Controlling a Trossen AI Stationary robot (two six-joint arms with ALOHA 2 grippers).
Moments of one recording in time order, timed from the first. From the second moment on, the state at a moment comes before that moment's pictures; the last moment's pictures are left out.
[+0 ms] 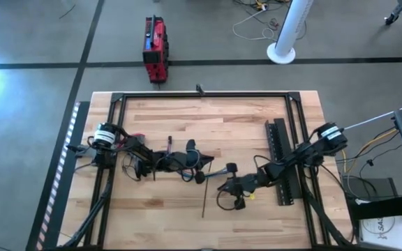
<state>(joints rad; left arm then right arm) -0.13 1.96 0.73 1.00 -0.38 -0.16 0.41 1.84 0.60 0.64 0.22 0.02</state>
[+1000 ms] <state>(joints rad) -0.18 2.02 0.58 1.18 -0.35 -0.10 0.43 2.01 0.83 0.54 0.18 0.14</state>
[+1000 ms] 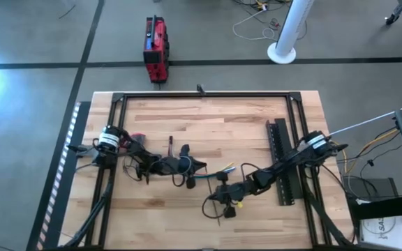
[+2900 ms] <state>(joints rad) -0.19 2.04 0.59 1.09 -0.52 -0.12 0.44 2.03 0.80 0.58 0.12 -0.11</state>
